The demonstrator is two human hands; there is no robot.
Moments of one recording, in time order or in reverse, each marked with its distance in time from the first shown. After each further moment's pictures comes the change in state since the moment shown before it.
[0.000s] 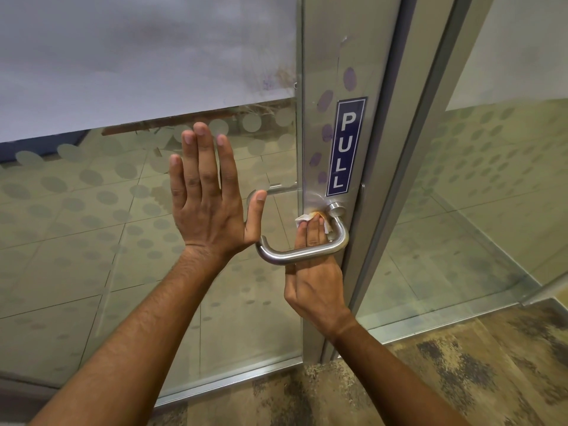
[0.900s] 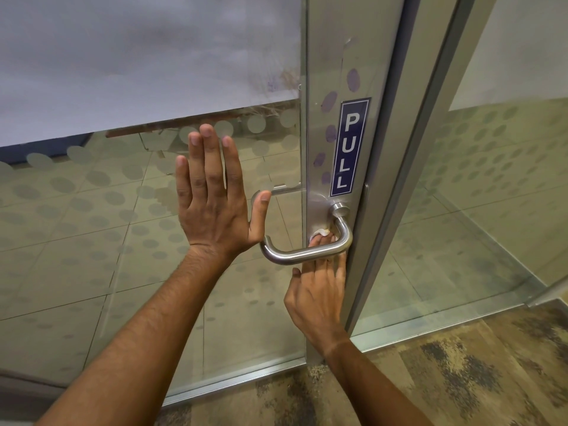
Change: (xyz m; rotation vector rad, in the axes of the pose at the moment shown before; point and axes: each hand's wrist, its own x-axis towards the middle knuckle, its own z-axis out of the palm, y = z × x) left_hand -0.003 -0.001 0.003 0.036 -0.022 0.017; right_hand -0.024 -0.012 0.010 -0.007 -0.125 0.257
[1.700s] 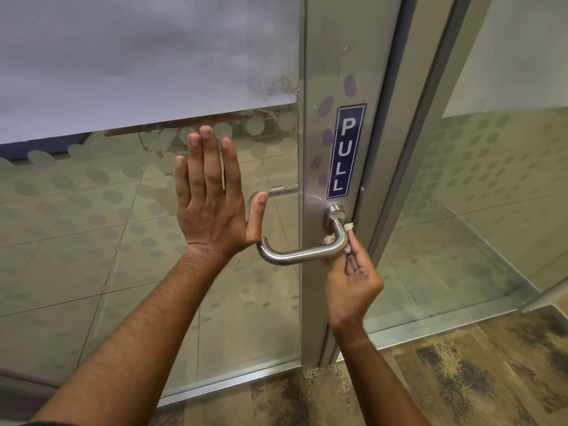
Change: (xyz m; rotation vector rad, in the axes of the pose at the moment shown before) left_hand 0.002 0.000 -0.001 0.010 -0.011 0.001; right_hand 0.020 0.008 -0.044 1.034 0.500 0.423
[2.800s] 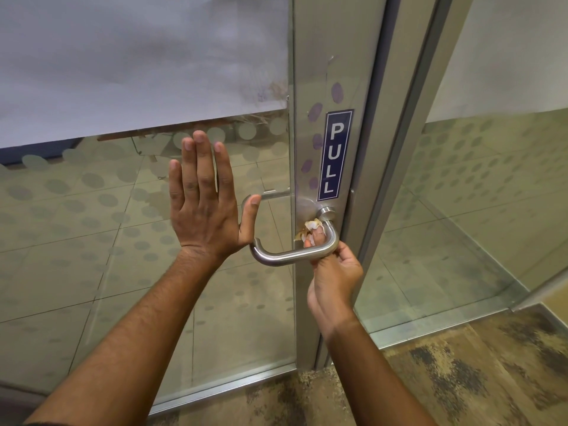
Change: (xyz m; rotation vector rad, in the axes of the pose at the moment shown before) left_hand 0.000 0.000 -0.001 -0.013 0.009 0.008; right_hand 0.013 -0.030 0.022 0.455 0.099 0.707
